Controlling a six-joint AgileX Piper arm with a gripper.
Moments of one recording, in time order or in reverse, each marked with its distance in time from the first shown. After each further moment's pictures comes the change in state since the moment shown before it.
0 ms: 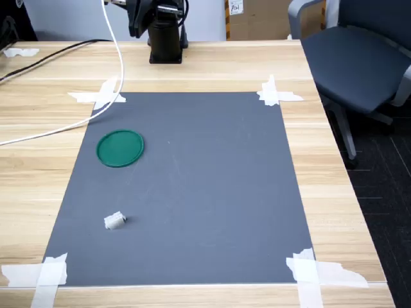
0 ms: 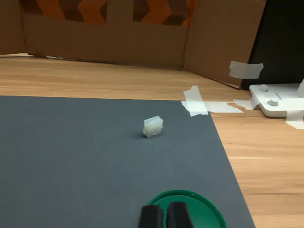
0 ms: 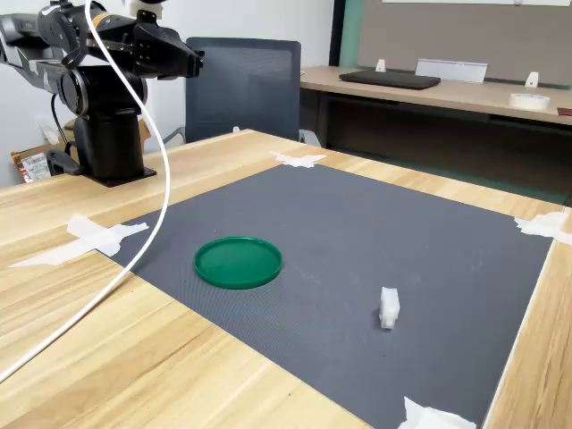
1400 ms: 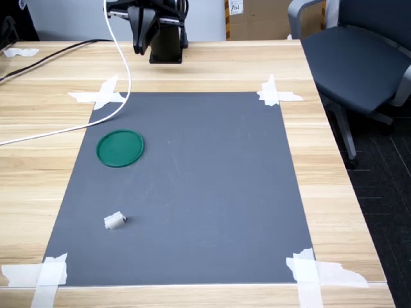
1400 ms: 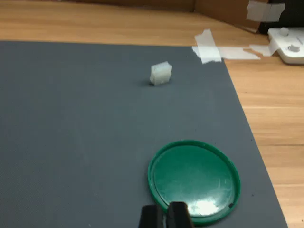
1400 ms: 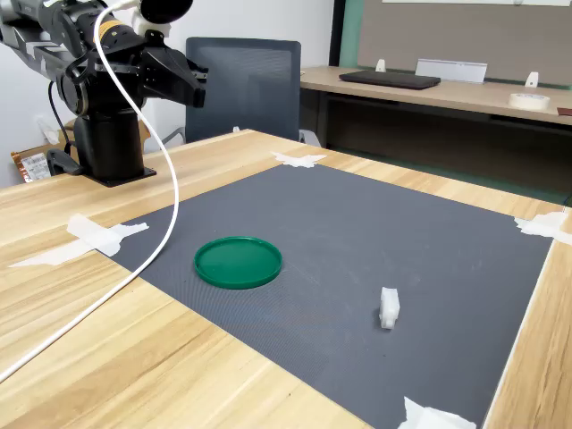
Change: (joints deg) arm 0.0 8.3 0.0 0.4 1.5 -0.6
